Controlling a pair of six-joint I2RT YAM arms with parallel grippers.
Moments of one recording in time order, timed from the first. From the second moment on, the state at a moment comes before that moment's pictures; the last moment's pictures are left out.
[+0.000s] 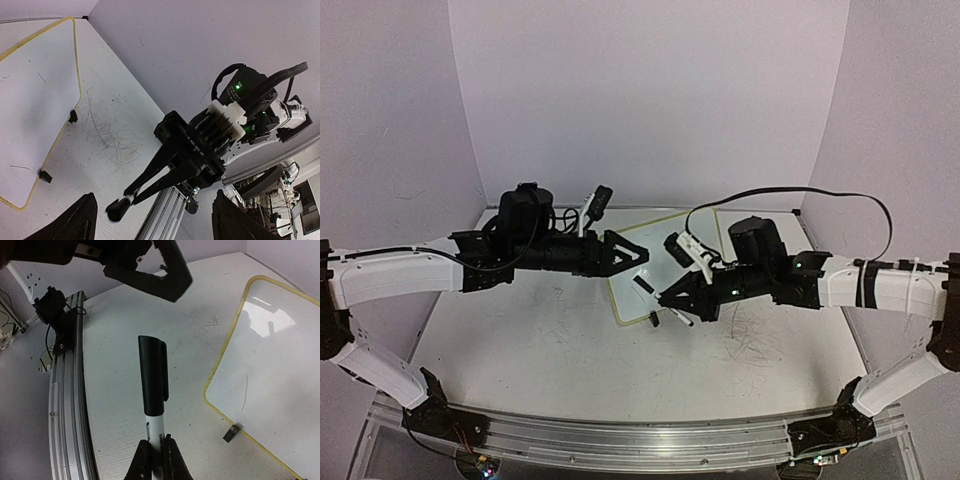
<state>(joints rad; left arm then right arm) -0.90 1.38 1.03 0.09 0.44 -0.68 0.83 1.40 0.93 -0.08 -0.48 -0.06</state>
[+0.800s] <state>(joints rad) -0.91 1.49 1.03 0.04 0.52 -0.70 0.88 1.40 0.96 -0.08 -0.40 -0.10</state>
